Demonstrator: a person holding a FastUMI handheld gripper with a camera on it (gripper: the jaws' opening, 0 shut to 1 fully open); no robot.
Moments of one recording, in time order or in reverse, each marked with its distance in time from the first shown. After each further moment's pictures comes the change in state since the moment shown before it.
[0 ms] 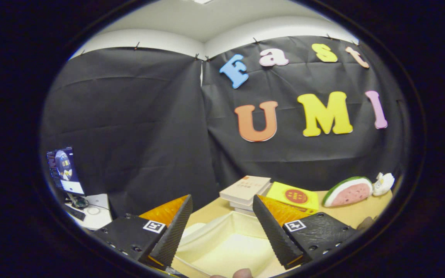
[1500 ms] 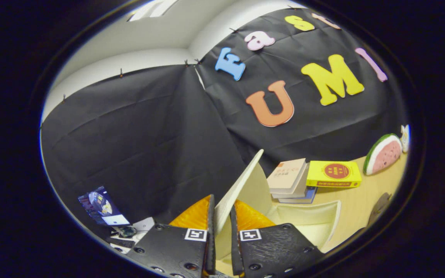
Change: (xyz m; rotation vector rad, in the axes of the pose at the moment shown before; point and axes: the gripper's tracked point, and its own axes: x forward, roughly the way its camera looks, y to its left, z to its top) arm 0.038 0.118 0.014 0.260 0.085 0.294
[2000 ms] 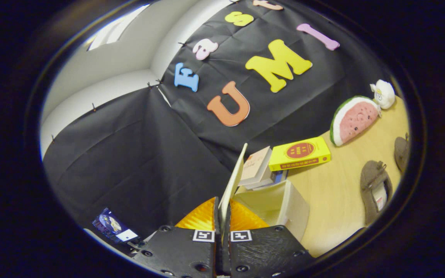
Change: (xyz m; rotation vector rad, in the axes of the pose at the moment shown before) arm -0.087 -0.121 -0.019 0.298 -0.071 -0.059
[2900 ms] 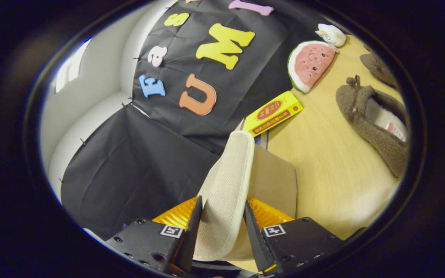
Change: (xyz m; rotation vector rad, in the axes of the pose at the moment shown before) arm -0.020 -0.124 -0.086 0.366 0.027 -0.013
